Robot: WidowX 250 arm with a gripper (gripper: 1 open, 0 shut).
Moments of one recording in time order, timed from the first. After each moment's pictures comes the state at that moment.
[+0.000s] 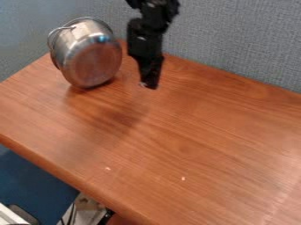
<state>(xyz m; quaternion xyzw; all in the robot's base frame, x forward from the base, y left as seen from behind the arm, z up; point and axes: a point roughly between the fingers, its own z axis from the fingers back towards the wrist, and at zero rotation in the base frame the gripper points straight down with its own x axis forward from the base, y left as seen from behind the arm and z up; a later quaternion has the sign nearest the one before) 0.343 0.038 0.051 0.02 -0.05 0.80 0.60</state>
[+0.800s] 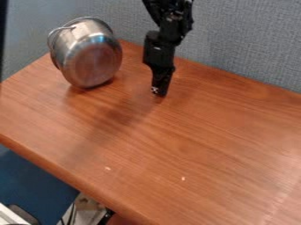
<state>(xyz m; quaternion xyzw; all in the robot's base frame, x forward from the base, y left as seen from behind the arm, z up) 0.379 0.049 0.013 0.07 -0.02 0.78 0.63</state>
